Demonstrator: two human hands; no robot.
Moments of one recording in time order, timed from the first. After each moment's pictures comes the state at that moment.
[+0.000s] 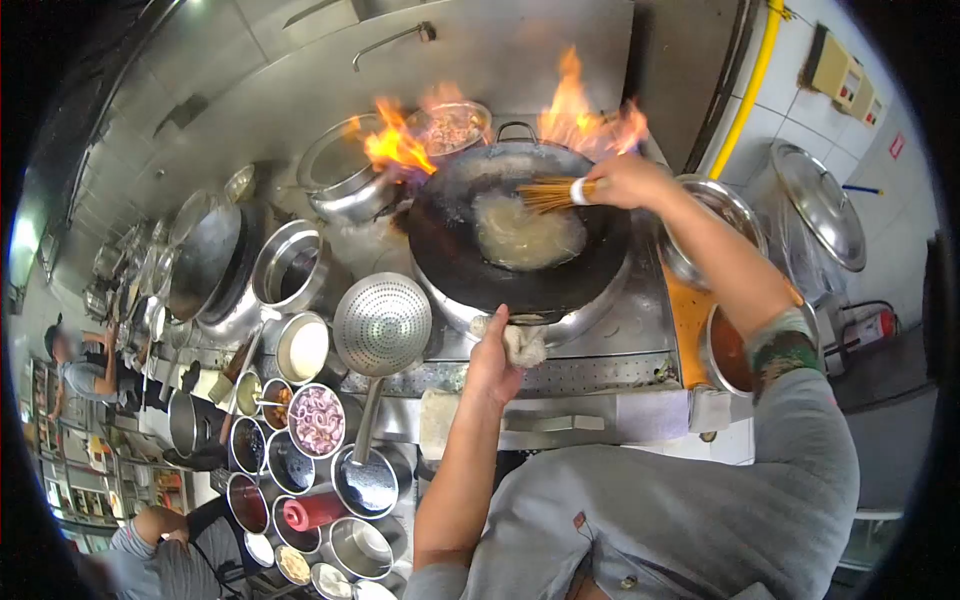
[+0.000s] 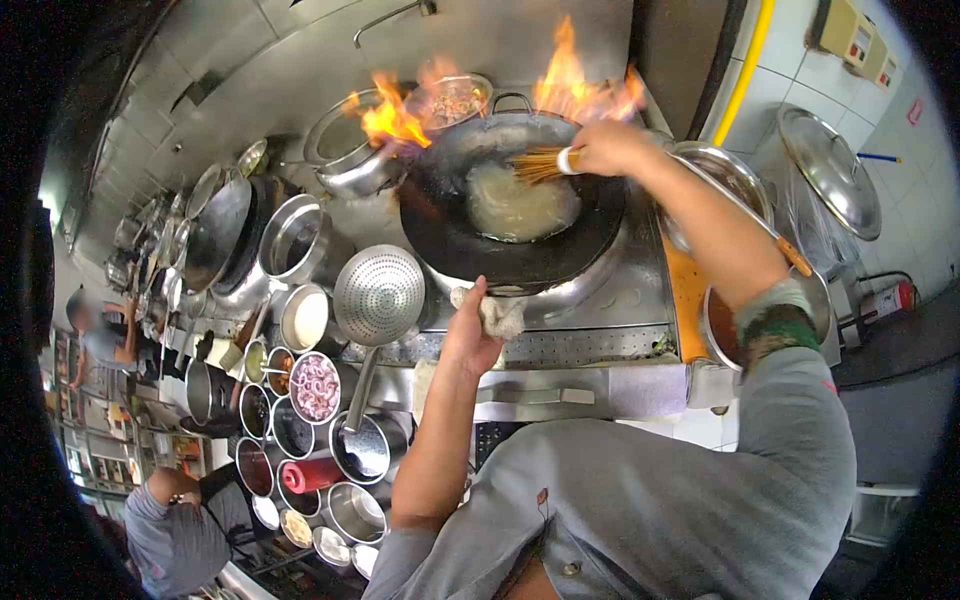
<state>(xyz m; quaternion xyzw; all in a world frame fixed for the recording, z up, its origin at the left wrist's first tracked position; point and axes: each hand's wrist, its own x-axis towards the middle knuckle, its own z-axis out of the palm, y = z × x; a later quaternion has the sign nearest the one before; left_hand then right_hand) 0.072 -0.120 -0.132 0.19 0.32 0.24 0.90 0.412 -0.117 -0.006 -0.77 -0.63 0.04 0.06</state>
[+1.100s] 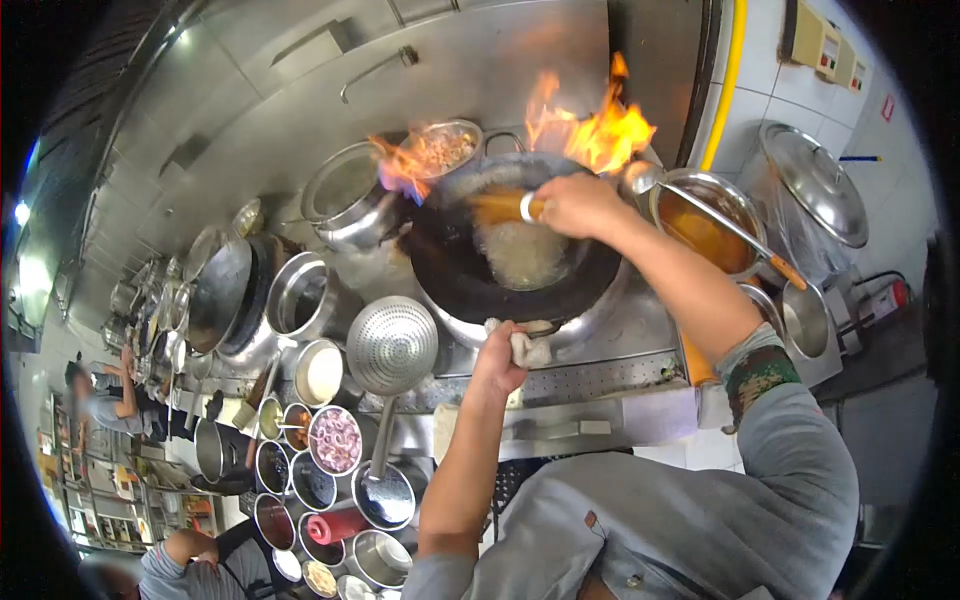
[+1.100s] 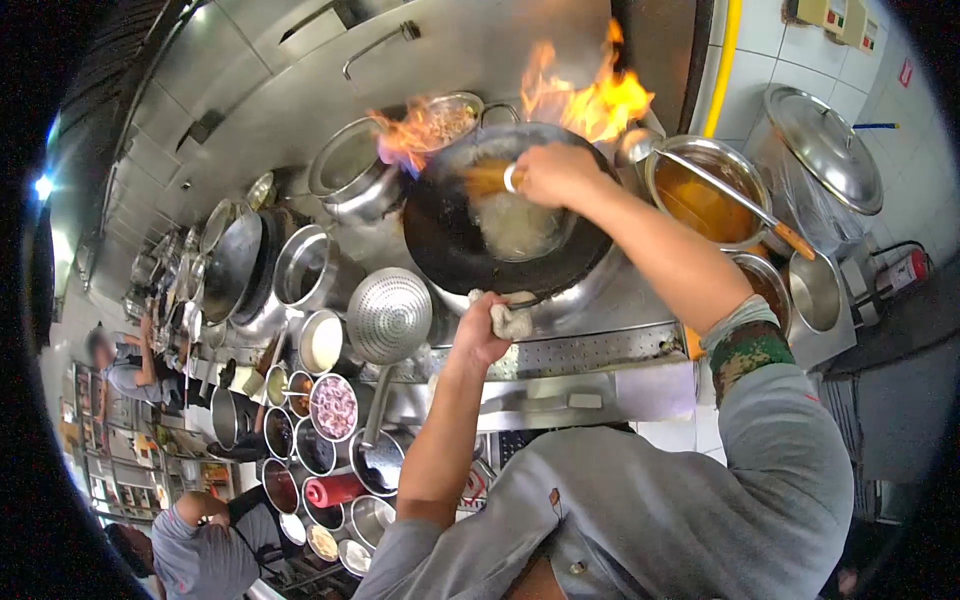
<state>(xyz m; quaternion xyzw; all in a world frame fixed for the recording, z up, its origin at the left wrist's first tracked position) 0.098 -0.101 -0.159 0.22 0.35 0.18 0.89 0.332 -0.117 0.011 -0.80 -0.57 0.05 0.15</state>
